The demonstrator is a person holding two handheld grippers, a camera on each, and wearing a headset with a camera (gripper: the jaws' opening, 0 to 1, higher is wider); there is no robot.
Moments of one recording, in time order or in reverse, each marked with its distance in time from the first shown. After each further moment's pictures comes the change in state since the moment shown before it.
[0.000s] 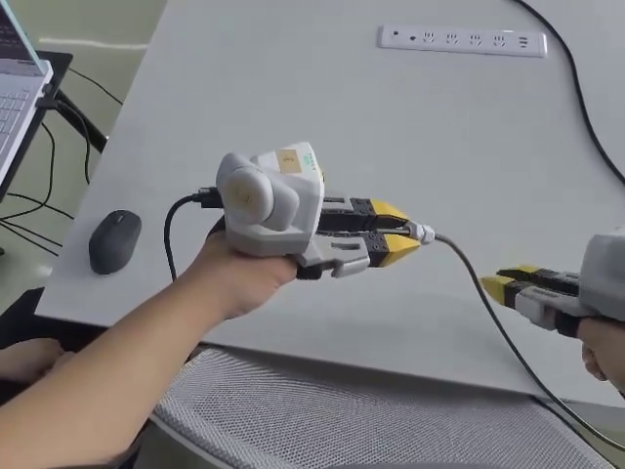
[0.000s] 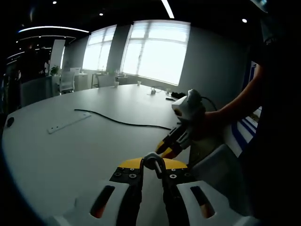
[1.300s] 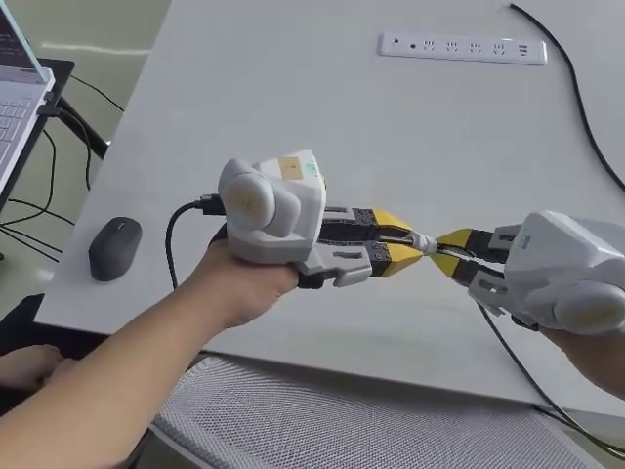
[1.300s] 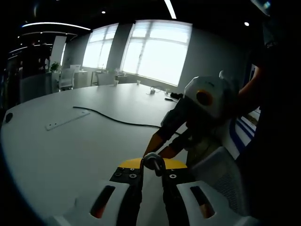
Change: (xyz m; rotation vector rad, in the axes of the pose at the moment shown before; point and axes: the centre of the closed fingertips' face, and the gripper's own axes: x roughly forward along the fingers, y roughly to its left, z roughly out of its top) left arm 0.004 0.005 -0.004 -0.033 0.004 -0.015; right arm 0.009 0.077 0.064 -0.773 -0.071 0.089
